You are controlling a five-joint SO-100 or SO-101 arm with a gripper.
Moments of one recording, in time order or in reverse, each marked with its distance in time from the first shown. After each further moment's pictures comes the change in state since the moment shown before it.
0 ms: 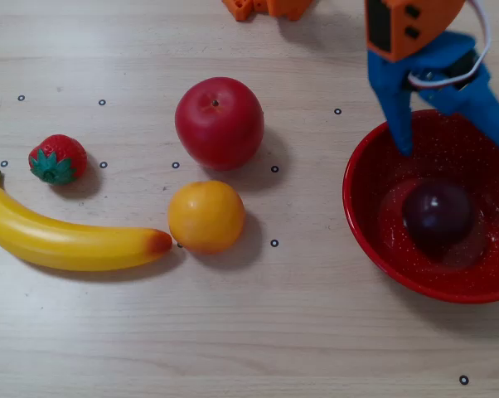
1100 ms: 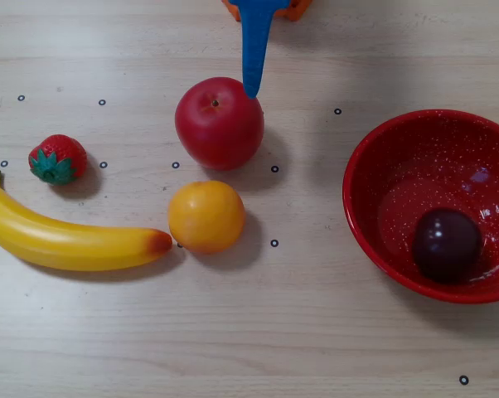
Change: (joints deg) arm -31.4 65.2 50.3 -11.5 -12.6
